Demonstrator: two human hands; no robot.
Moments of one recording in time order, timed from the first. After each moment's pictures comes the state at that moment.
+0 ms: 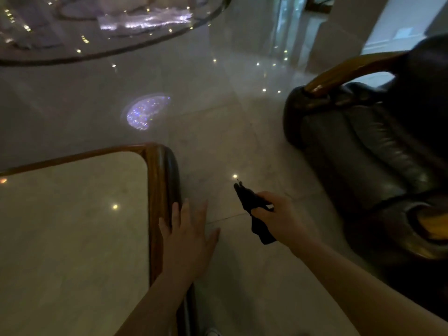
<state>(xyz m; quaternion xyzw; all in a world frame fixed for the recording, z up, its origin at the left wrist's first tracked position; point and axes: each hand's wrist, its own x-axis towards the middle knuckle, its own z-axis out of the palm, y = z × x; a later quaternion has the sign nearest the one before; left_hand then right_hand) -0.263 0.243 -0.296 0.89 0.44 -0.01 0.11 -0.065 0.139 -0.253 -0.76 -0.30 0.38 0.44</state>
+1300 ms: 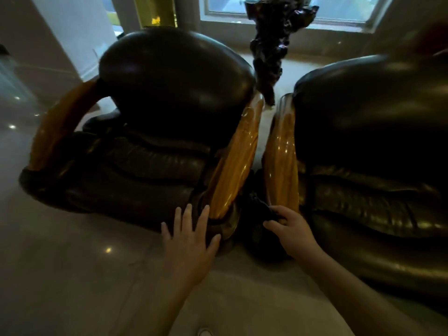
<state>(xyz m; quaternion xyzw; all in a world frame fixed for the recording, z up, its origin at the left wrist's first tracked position) 0.266 -0.061 -0.296 0.99 -0.09 -0.07 0.10 0.253 -0.302 -0.270 -0.76 0.23 0.09 0.60</state>
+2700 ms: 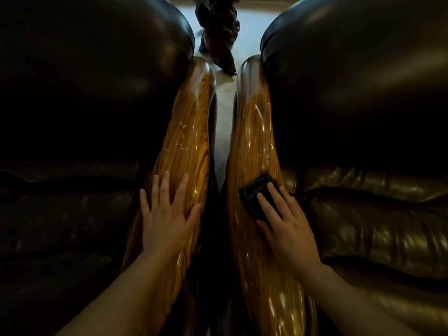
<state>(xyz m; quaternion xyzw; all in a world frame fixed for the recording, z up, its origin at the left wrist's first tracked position) 0.648 -0.254 -0.529 0.98 -0.19 -0.01 0.12 0.519 -0.501 -0.528 -0.99 0.07 -0.06 0.13</state>
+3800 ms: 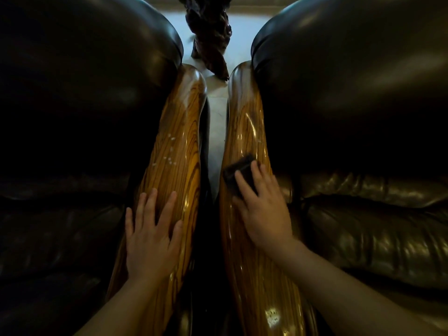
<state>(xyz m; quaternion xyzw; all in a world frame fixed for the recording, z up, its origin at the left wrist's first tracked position) 0.651 -0.248 -0.539 0.98 -0.18 0.01 0.12 0.601 -0.498 -0.519 -0.99 0.11 -0.06 0.11</state>
